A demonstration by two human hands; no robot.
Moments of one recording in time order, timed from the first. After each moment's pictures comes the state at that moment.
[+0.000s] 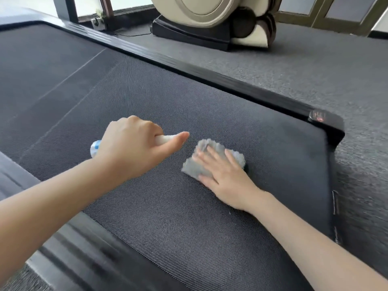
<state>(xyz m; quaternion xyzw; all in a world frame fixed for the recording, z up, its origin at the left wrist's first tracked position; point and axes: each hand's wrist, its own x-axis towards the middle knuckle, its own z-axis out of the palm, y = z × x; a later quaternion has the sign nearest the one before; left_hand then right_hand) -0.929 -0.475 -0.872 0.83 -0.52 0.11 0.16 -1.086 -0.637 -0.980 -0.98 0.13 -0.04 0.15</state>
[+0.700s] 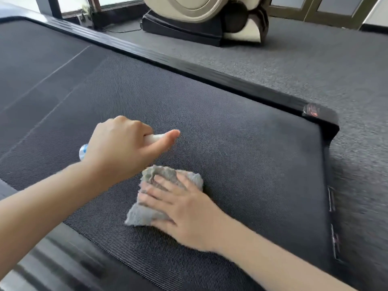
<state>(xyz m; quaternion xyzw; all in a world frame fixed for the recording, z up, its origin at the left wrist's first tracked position) -0.925 -0.489 -0.883 0.83 -0.52 0.11 0.16 -1.078 -0.558 -0.977 -0.99 -0.03 -0.03 0.11</state>
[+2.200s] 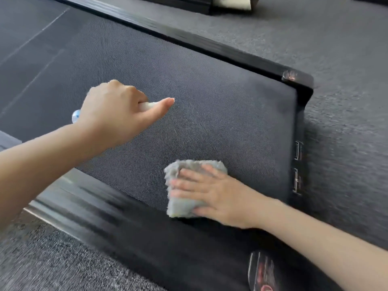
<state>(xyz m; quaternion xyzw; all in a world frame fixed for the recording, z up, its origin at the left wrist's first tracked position) -0.969 -0.463 -0.873 0.82 -0.55 0.10 0.15 -1.197 -0.559 -0.977 -0.99 -0.06 0.01 0.15</state>
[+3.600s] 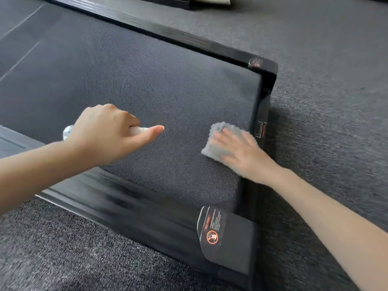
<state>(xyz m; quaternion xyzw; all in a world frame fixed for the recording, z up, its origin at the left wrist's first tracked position) -1.057 -0.436 -0.883 0.79 -0.61 0.05 0.06 -1.307 -0.642 -0.998 -0.97 0.19 -0.05 0.14</state>
